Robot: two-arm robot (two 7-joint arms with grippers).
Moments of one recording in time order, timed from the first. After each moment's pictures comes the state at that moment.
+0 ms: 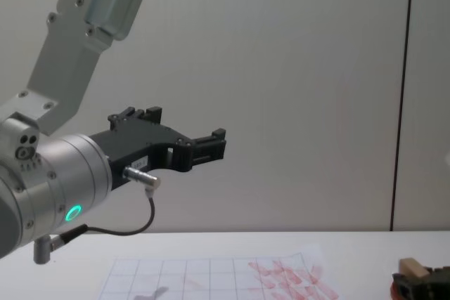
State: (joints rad) left arm -0.24 0.38 0.45 -1.63 -0.20 0.01 -0.01; right arm 0.20 0.20 -0.26 -1.34 0.14 0.30 0.06
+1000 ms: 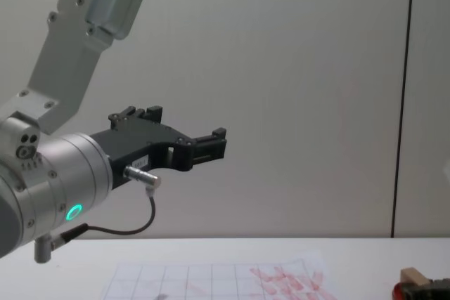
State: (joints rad) left arm -0.24 0.38 0.45 -1.63 -0.20 0.01 -0.01; right arm 0.25 0.18 -0.25 -1.25 0.16 0.35 0.02
